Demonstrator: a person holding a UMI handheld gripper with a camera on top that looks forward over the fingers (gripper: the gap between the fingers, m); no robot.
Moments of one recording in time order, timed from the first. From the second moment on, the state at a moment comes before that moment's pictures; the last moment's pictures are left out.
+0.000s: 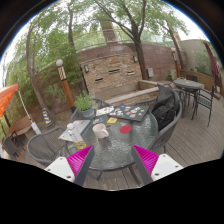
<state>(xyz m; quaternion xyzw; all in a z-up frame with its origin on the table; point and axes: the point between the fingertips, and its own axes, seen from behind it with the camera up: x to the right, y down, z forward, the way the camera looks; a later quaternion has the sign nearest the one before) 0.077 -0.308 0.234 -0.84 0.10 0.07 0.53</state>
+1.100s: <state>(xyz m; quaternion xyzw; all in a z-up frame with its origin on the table) -0.187 -0.058 0.094 -0.81 0.01 0.01 0.59</state>
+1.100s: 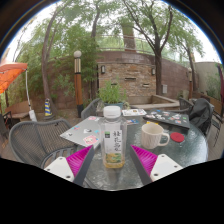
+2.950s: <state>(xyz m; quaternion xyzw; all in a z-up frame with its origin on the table) -0.053 0.065 0.311 -0.49 0.35 0.68 0.42</state>
